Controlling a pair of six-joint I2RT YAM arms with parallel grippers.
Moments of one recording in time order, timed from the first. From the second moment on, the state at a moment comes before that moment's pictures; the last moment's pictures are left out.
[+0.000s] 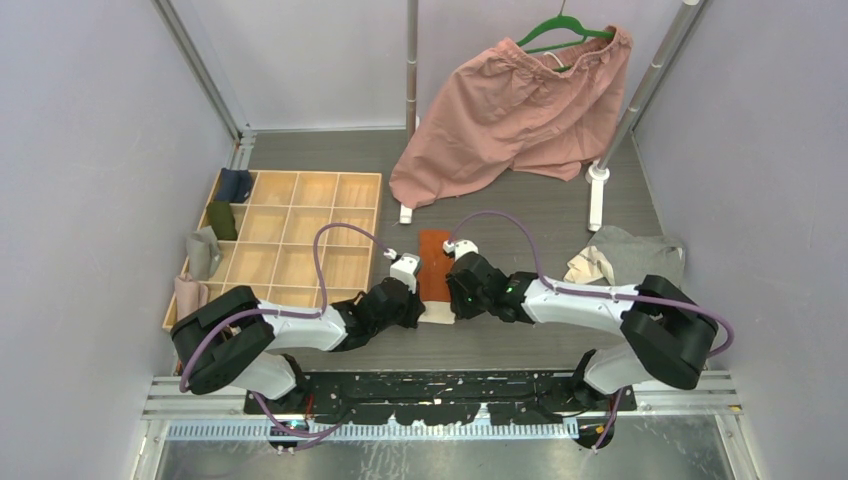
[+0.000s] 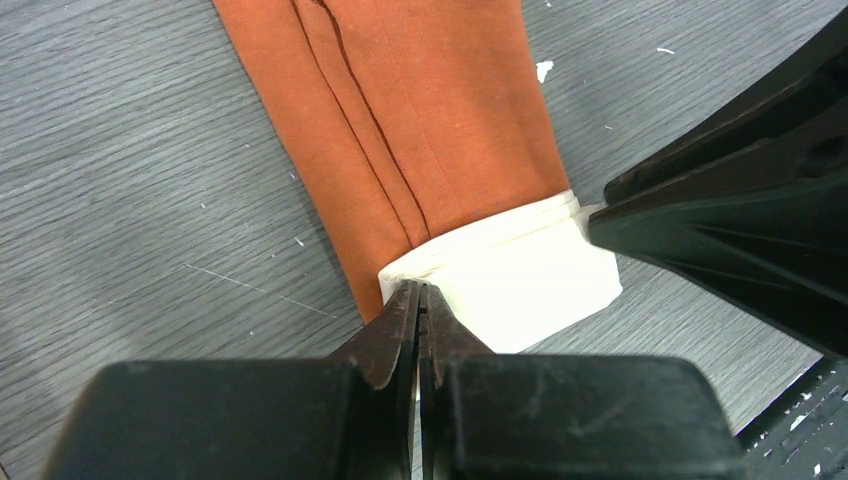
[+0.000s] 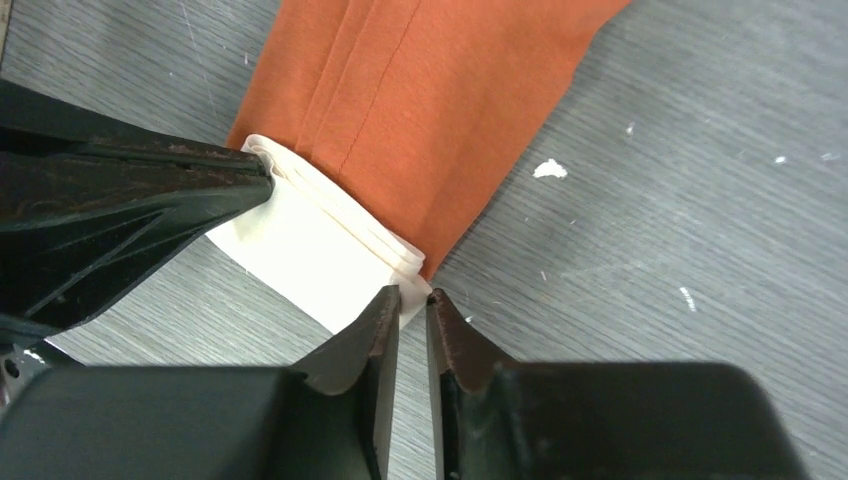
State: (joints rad) left arm -0.99 1.41 0.41 0.38 -0.22 -0.53; right arm 0.93 1.43 0.68 -0.16 0.11 0.50
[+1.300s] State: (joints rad) left arm -0.99 1.38 0.39 0.37 -0.24 -0.58; right arm 1.20 1.39 0.50 0.18 0.12 -0.71
